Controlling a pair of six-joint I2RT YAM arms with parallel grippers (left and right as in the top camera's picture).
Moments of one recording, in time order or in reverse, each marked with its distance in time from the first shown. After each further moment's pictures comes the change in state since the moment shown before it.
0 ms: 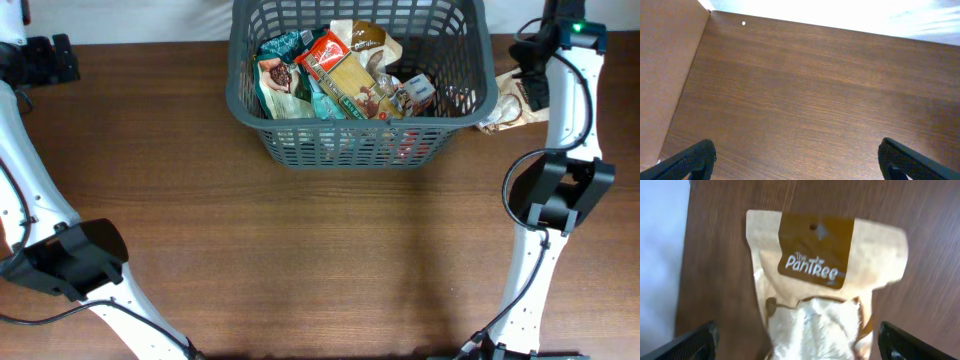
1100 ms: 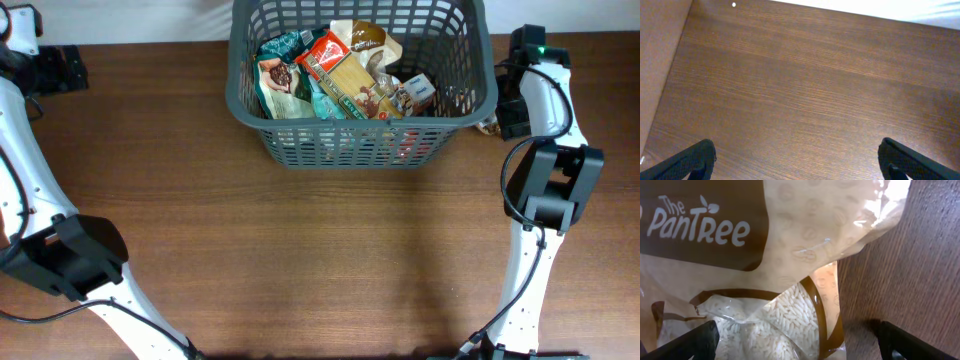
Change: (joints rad) left arm 0.000 0.000 -0.117 0.051 0.000 0.000; right arm 0.027 -0.009 -0.321 0.106 0.013 0.092
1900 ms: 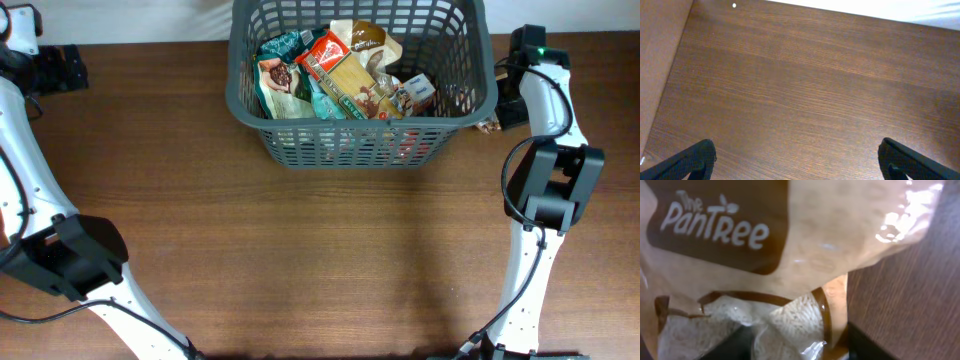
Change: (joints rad) left arm 0.000 0.000 0.000 0.002 0.000 0.000; right arm 0.001 -0.003 -0.012 0.036 -0.003 -0.057
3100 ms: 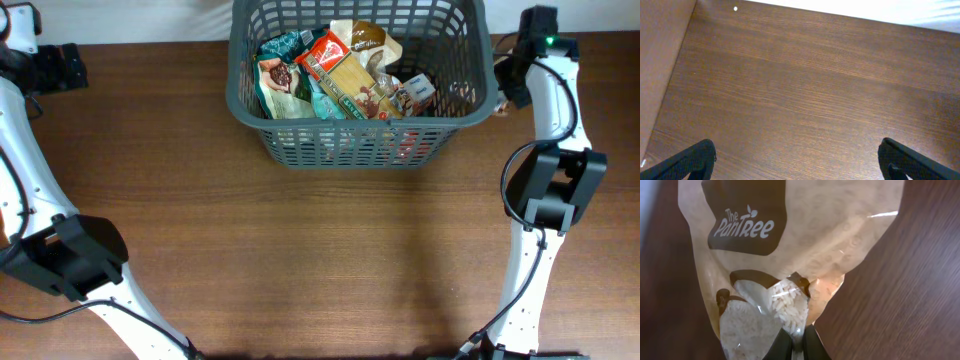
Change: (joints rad) left arm 0.000 0.000 0.000 0.012 0.000 0.000; right arm 0.000 -0.009 0.141 0.040 0.013 -0.219
